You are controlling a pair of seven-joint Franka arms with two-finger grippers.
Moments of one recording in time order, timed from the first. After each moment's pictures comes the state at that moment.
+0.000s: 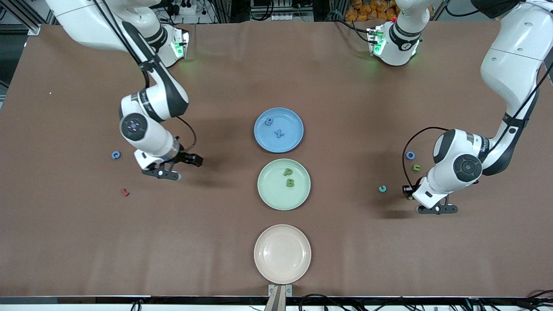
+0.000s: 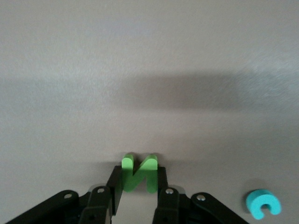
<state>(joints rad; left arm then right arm) 0.38 0.73 -0.49 -1.77 0.53 2.37 -0.39 0.05 0.37 0.25 -2.11 -0.06 2.45 0.53</state>
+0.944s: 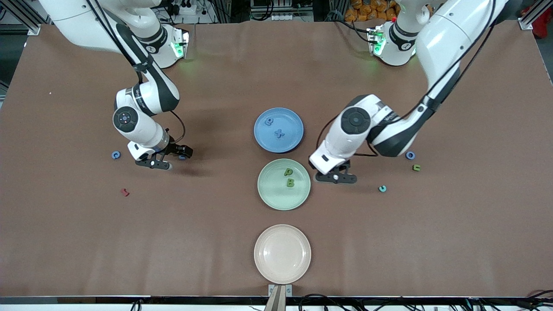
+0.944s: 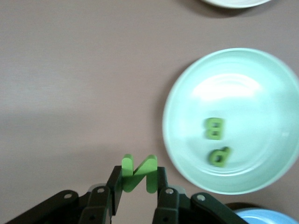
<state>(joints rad) 0.04 0.68 -0.73 -1.71 0.51 2.29 -0.82 -0.03 0.35 0.26 -2.30 -0.06 2.59 0.45</state>
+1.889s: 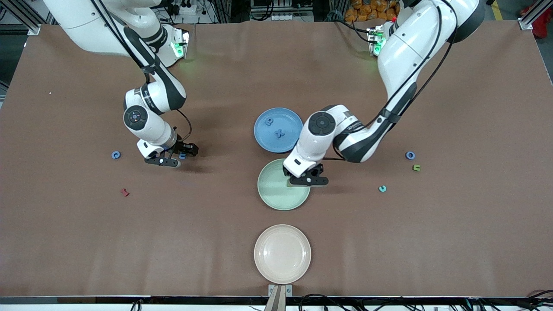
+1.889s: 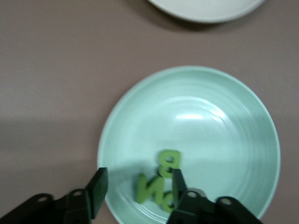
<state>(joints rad) -0.25 0.80 -0.49 -1.57 0.51 2.47 -0.95 0.00 0.38 0.27 -2.34 -0.06 2.67 0.46</state>
